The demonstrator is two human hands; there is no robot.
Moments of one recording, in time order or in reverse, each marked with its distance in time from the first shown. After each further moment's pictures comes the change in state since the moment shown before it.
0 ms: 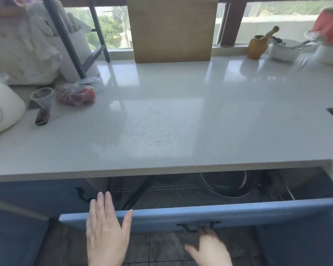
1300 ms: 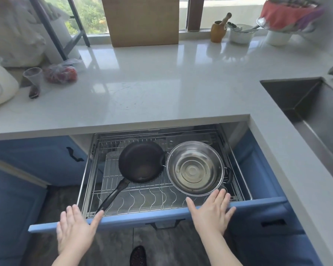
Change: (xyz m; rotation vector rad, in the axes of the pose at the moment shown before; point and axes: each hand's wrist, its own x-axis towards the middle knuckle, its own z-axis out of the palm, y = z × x) left_hand -0.177 -0.052 -0.006 0.127 -0.216 -0.283; right_hand -0.149 0.112 -0.027 -0.134 0.317 0.426
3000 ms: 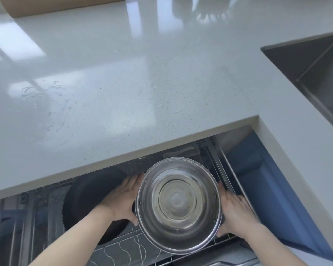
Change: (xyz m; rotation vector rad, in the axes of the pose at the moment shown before) left_hand 0.186 0.312 0.110 0.317 -0.572 1.083; right_hand 0.260 0.066 0.040 -0.108 -0.372 -0.420
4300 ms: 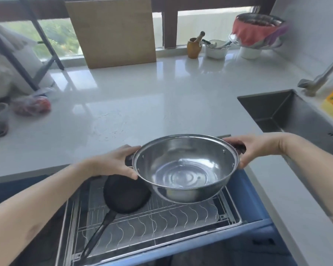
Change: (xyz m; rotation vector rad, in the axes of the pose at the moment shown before) left_hand -0.240 0.079 -0.210 -0.400 0.081 0.055; right_hand -0.156 -0.045 -0.311 0.360 -0.367 -0.393
